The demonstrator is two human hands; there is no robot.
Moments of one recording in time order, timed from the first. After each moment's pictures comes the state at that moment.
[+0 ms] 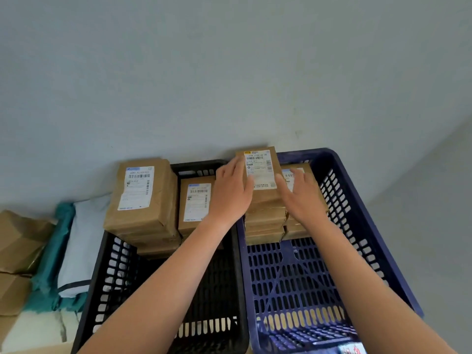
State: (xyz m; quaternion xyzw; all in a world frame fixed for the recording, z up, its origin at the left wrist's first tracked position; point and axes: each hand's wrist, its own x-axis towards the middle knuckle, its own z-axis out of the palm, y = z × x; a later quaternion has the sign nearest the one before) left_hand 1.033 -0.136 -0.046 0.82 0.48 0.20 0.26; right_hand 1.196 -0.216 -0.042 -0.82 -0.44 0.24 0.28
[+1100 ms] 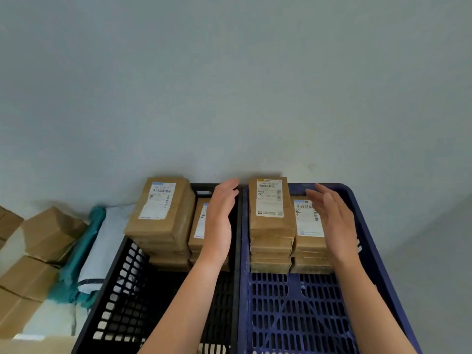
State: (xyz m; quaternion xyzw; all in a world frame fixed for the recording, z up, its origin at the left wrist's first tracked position) left_hand 1.013 -0.191 0.008 0.53 0.42 0.49 0.55; right_hand 1.227 -0.253 0.000 -0.61 -0.38 0.32 0.61
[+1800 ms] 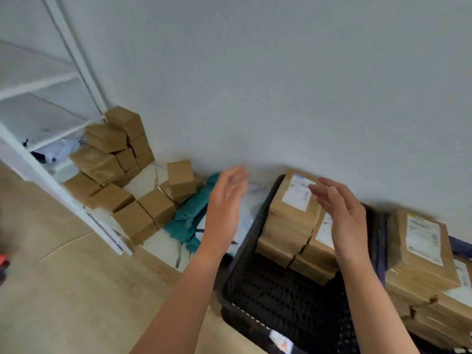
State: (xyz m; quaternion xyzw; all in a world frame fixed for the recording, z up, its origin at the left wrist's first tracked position) left_hand 0.692 -0.238 0.047 0.42 0.50 0.64 0.42; right_hand 0.906 -0.216 0.056 -0.53 -0.52 0.40 0.54
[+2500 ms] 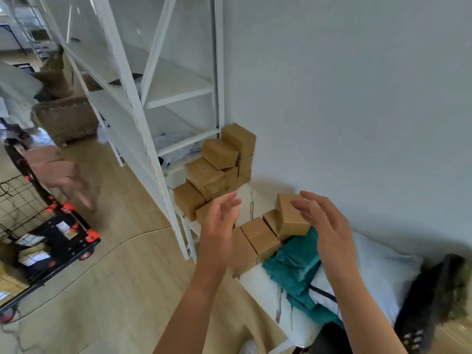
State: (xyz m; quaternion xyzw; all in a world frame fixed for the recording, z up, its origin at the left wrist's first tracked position) left_hand 0.331 -0.287 0.033 0.31 0.60 0.67 0.30; right_hand 0.502 -0.185 0.049 -0.40 -0.64 0.49 0.44
